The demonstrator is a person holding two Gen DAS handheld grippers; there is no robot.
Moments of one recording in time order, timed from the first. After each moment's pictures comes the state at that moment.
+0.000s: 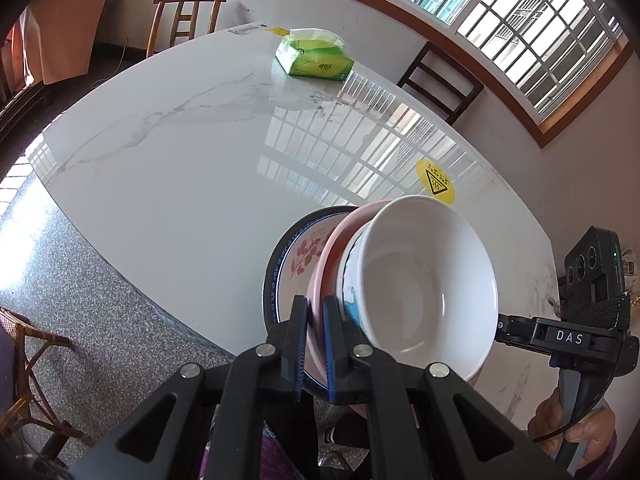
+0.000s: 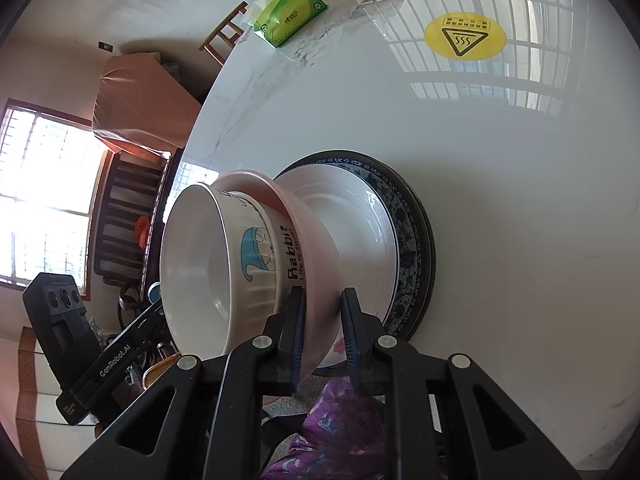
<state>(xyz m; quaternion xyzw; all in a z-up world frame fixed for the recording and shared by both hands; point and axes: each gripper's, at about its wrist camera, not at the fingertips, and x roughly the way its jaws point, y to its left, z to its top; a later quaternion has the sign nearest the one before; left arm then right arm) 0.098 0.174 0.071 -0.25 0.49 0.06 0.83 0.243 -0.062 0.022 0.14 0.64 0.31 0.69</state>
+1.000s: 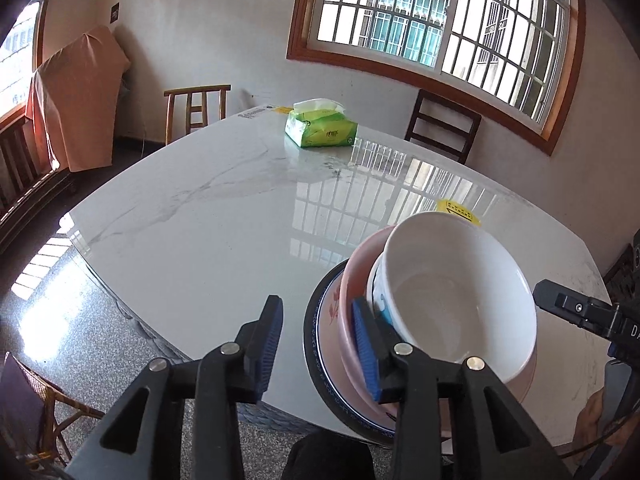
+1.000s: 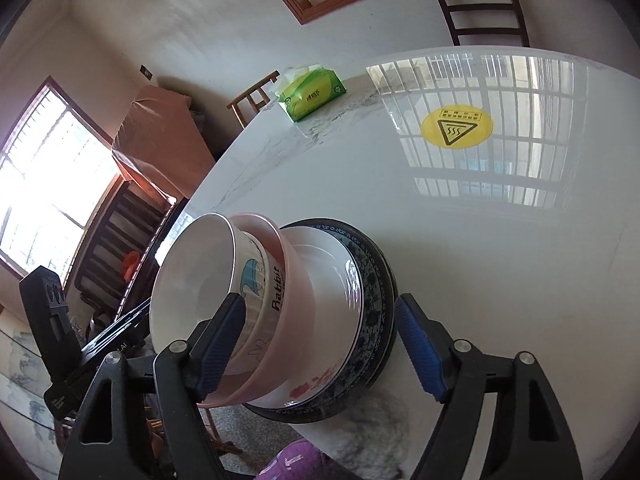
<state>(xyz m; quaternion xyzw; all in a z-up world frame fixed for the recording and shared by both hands) 0.074 0.159 0.056 -0.12 0.36 0.12 0.92 0.211 -0.080 0.037 0.11 0.46 0.32 0.83</state>
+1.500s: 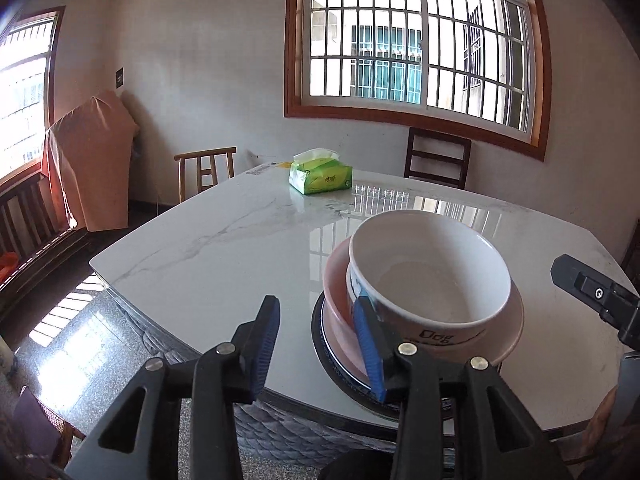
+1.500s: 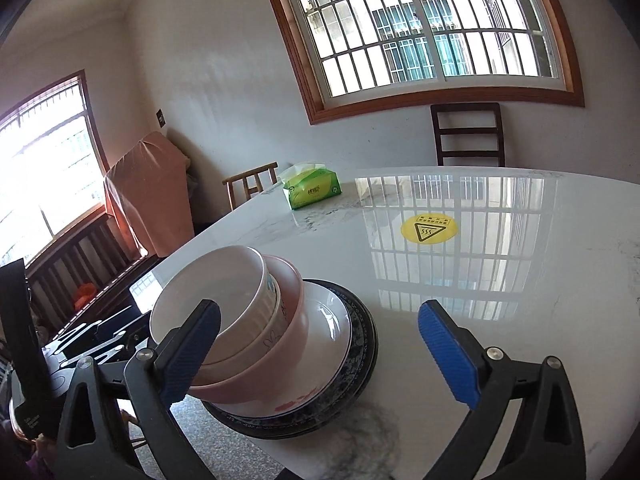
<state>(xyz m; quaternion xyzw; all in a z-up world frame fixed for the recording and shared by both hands) 0.030 0.127 0.051 -0.05 0.27 0.14 0.95 0.135 -0.084 0.048 0.07 0.27 0.27 0.92</state>
